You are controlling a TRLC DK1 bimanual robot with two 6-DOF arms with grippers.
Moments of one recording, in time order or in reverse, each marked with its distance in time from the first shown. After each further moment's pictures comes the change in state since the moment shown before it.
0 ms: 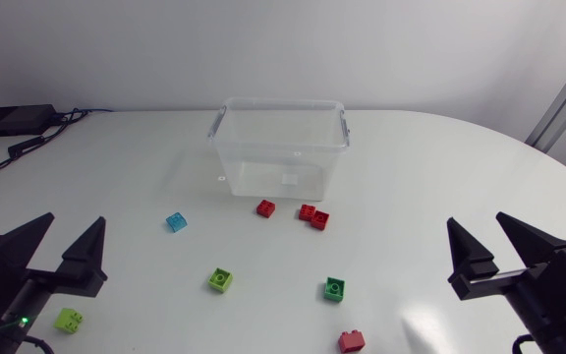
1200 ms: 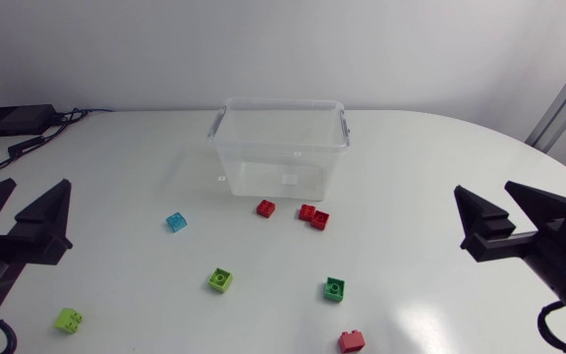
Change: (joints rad) left arm 0.026 0.174 0.241 -0.055 -0.005 -0.014; right arm 0.014 0.325 0.251 -0.021 0.008 0.010
